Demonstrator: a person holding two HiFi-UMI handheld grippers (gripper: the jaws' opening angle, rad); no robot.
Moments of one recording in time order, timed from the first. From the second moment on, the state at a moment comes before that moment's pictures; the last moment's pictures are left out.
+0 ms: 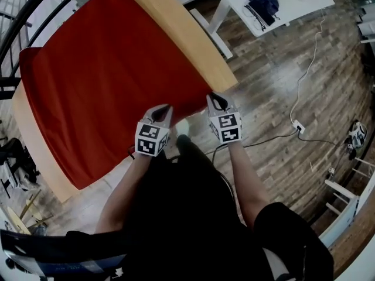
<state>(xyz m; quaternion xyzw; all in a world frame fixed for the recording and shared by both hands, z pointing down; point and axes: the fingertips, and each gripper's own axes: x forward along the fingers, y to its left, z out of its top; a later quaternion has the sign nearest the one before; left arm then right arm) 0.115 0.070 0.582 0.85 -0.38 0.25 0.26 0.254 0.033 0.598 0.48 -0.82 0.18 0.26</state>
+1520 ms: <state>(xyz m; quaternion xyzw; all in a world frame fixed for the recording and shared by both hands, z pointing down) -0.035 -0.027 0.523 0.76 -0.51 0.23 0.32 0.026 0.143 0.499 0.23 -0.95 0.02 0.22</state>
